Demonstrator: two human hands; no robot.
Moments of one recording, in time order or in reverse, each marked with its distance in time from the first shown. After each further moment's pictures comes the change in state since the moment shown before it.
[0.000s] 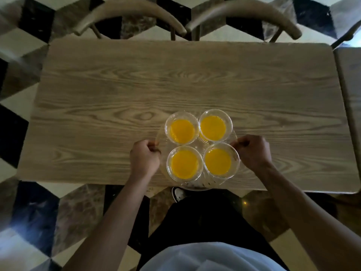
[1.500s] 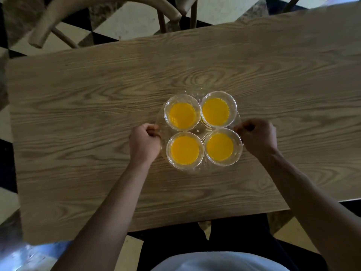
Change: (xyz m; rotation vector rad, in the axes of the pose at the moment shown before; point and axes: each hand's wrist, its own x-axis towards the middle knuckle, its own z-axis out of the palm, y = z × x) left_hand 0.177 0.050 -0.004 0.115 -0.102 0.082; right_hand 0.100 -0.057 0.071 0.109 0.097 0.187
